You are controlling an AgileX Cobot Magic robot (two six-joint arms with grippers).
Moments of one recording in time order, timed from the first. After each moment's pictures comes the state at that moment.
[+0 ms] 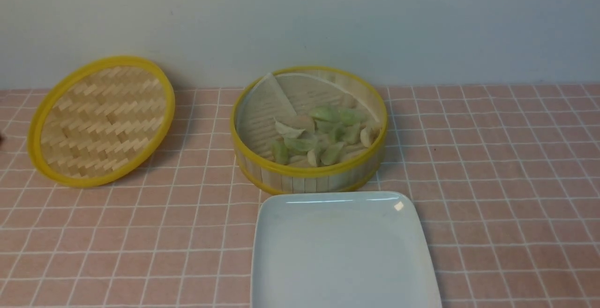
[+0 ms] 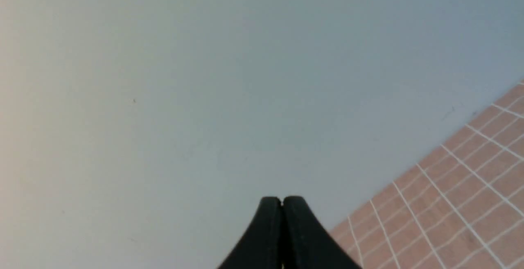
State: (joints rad) right arm 0.04 -0.02 0.03 0.58 -0.04 0.23; left arm -0.05 0.51 -0.73 -0.62 0.59 0.11
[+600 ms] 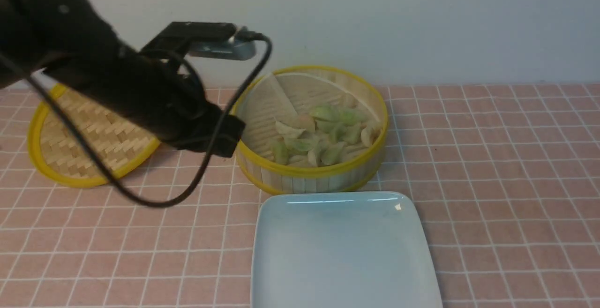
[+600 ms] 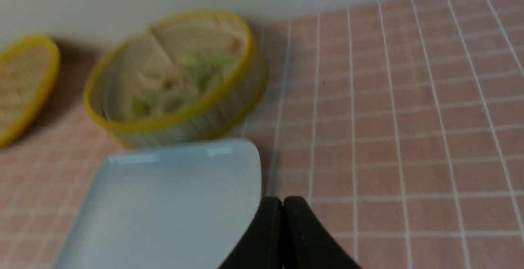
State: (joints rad) right arm 0.04 0.55 -0.69 0.29 0.94 0.00; left arm -0.28 1.64 -1.34 -0.46 0.93 0.36
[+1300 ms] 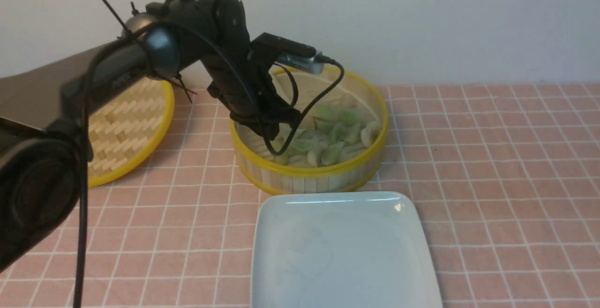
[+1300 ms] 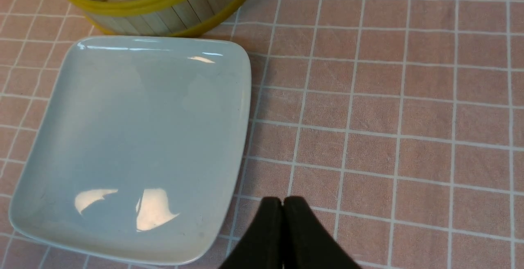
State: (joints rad) right arm 0.04 0.76 -0.80 0.31 1.07 -0.12; left arm -0.37 2.19 -1.90 -0.16 0.97 0.21
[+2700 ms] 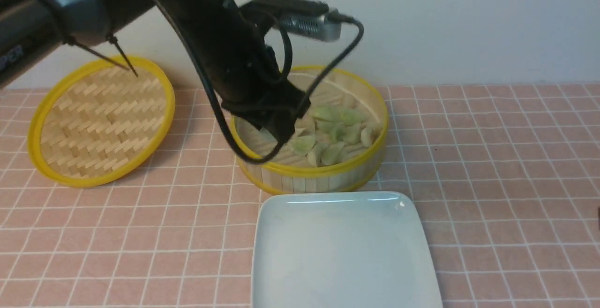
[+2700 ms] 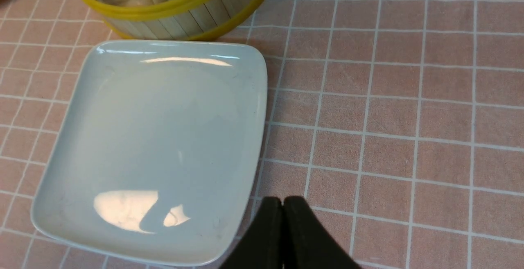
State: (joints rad) right arm 0.04 0.76 -0.80 0.35 1.07 -0.14; left arm -0.45 1.85 -1.70 -0.31 1.23 0.26
